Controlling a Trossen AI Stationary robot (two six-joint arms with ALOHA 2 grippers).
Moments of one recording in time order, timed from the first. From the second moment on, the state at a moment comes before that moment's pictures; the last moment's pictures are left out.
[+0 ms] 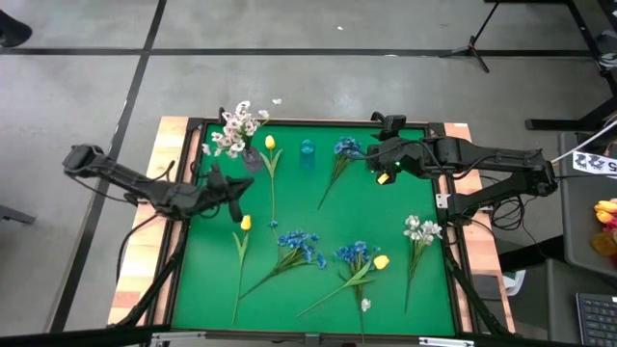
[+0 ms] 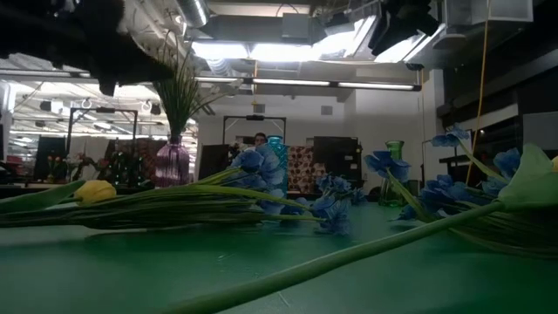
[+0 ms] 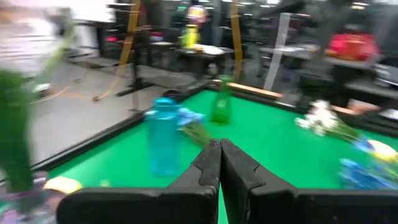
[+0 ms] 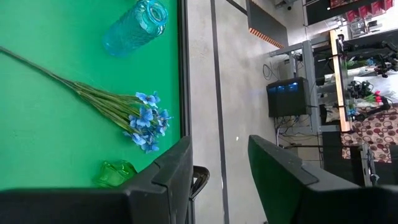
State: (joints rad) left arm -0.31 0.69 0.19 0.38 -0.83 -0.18; right arm -0.05 1.26 1.34 -0.92 0.68 -0.48
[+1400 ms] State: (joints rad) left arm -0.44 1.26 0.42 0.74 -0.55 -0.26; right arm 0.38 1.27 1.34 -1.51 0.26 0.90
